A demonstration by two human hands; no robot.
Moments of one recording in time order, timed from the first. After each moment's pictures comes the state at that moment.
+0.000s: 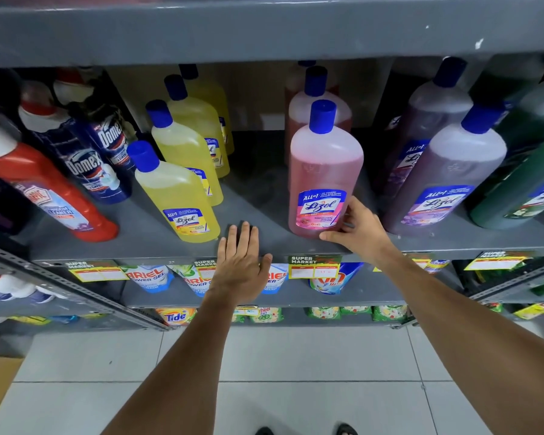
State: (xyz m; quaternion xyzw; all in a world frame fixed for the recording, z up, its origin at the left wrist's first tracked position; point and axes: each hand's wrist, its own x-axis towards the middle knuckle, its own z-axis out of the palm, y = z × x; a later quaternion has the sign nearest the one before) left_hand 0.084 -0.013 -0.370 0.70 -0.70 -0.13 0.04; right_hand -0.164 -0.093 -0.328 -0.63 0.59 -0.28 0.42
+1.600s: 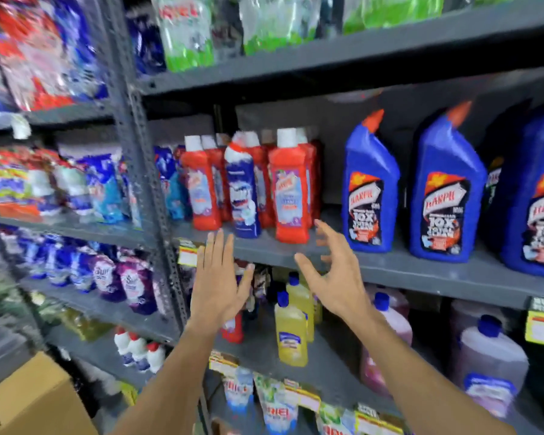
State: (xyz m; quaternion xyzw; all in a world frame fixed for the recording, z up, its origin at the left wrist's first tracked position) left_hand 0.201 0.103 -0.046 0.77 -0.53 0.26 0.25; right_hand -0.020 0.002 -0.024 -0.77 0.23 -0.54 0.24
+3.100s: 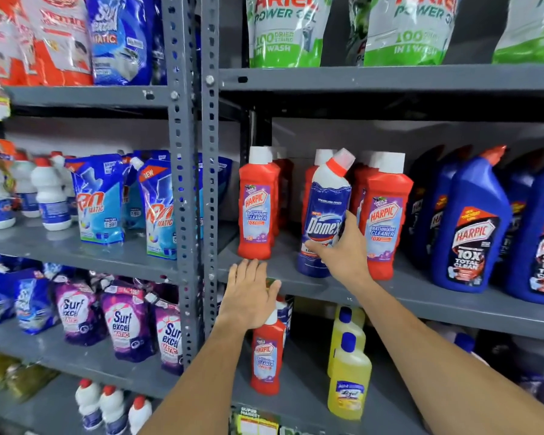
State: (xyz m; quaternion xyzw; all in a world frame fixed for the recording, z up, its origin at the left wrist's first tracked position) left_hand 0.384 0.046 -0.043 0.74 -0.63 0.09 0.22; right_hand 0.201 -0.034 0.037 -0.69 0.37 -0.56 0.26
